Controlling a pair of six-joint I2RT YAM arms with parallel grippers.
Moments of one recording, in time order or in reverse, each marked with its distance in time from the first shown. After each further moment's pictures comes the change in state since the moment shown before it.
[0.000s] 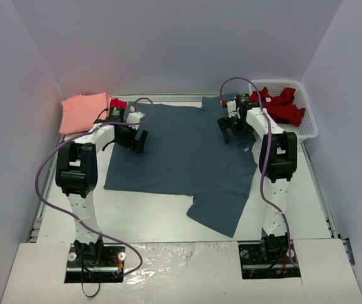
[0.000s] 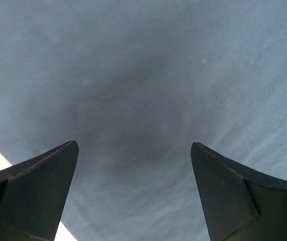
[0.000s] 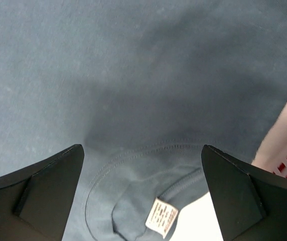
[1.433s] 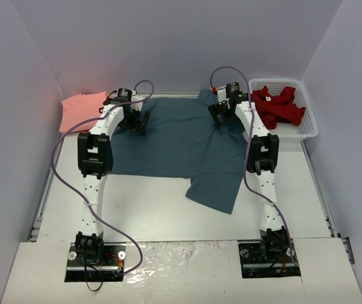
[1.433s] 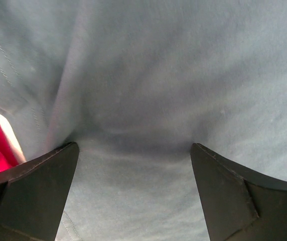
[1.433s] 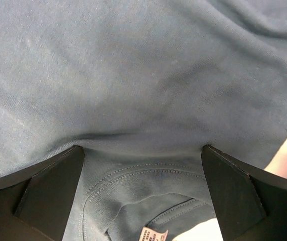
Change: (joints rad) left arm -0.010 0.443 0.712 -0.323 -0.148 -0.137; right arm 0.042 0.394 0.649 -0.117 -0.002 -0.018
